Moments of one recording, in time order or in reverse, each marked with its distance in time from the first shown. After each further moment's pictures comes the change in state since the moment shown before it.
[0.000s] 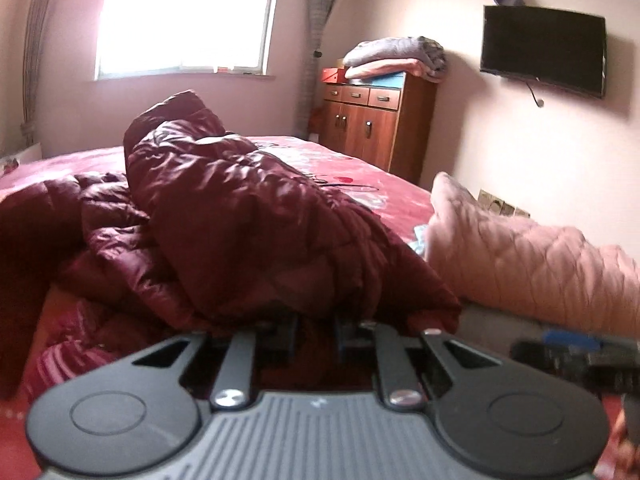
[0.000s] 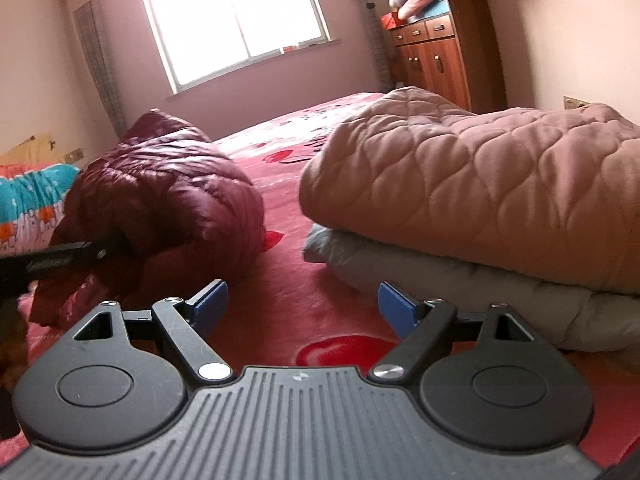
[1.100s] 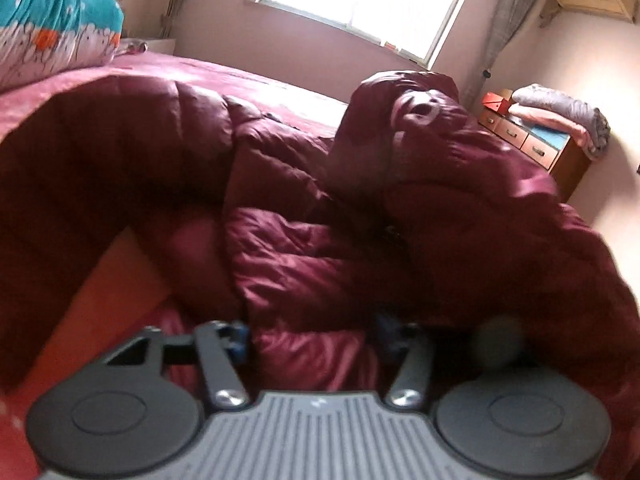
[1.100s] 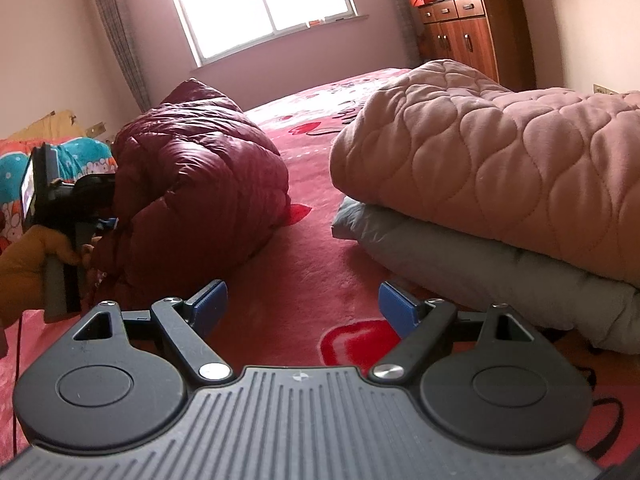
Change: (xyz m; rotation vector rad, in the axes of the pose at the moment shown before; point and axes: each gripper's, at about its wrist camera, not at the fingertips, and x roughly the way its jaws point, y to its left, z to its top) left arm 0.102 0.141 0.029 -0.474 0.047 0.238; right arm 0.021 0.010 -0.003 -0.022 0.090 0.078
